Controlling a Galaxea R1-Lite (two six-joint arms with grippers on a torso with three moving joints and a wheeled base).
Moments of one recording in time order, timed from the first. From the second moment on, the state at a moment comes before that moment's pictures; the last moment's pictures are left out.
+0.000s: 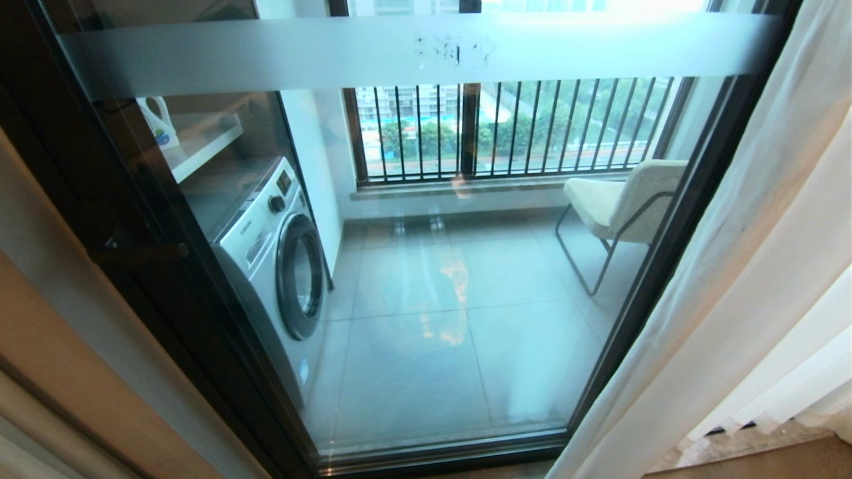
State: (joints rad) left arm 1.14 1.56 -1.20 -0.12 -0.42 -0.06; right arm -0.01 0.00 0.00 -0.07 0.00 -0.02
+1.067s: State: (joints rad) left arm 1.07 1.45 -1.09 -0.12 -0.42 -0.06; right arm -0.01 0.00 0.00 -0.07 0.00 -0.02
